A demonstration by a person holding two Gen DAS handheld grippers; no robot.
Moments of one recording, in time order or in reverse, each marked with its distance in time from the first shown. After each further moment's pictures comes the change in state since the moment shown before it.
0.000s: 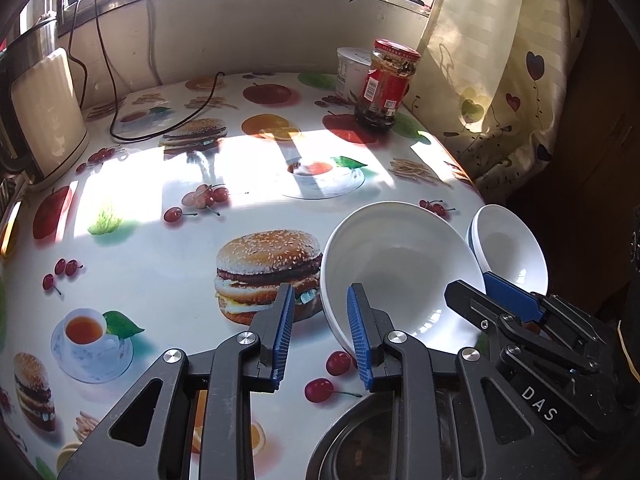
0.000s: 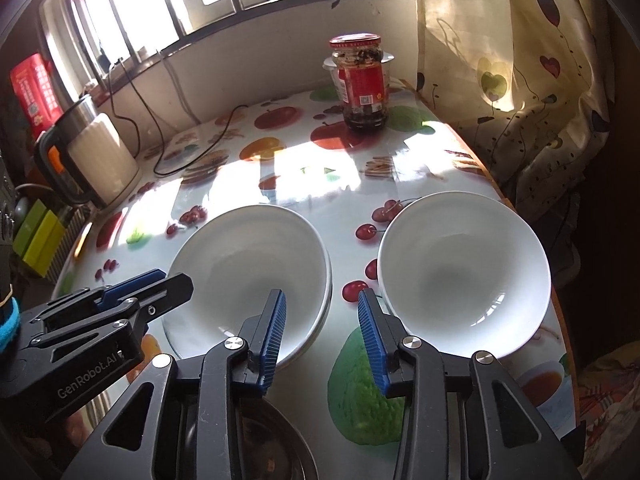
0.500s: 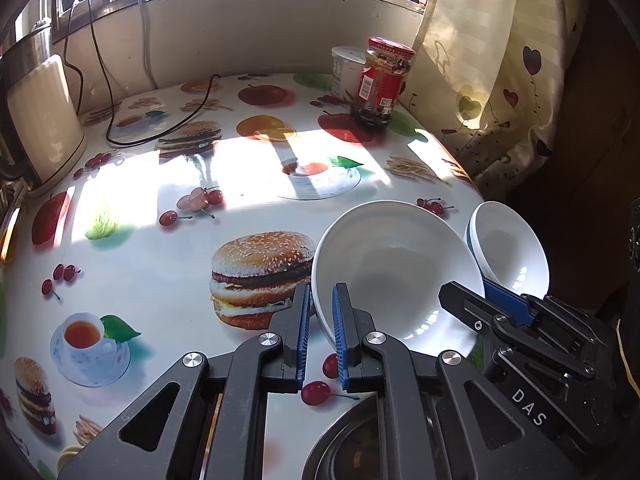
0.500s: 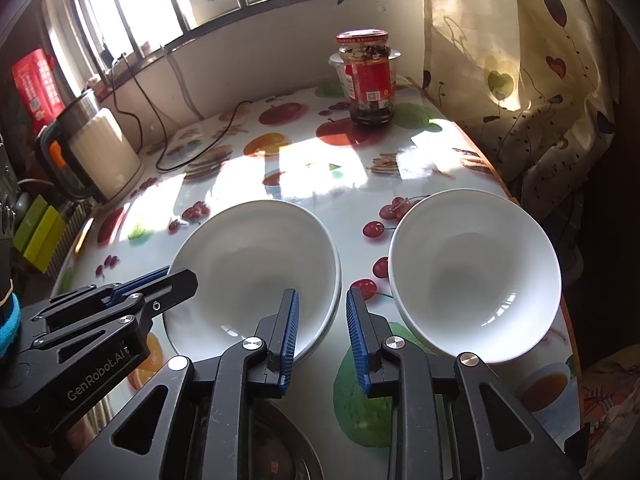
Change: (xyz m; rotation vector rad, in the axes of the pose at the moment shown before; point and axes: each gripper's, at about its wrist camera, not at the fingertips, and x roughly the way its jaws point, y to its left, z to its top) left arm 0.003 -0.004 0.001 0.021 -0.005 0.003; right arm 0.004 0.003 -0.001 -0.012 0.011 0.004
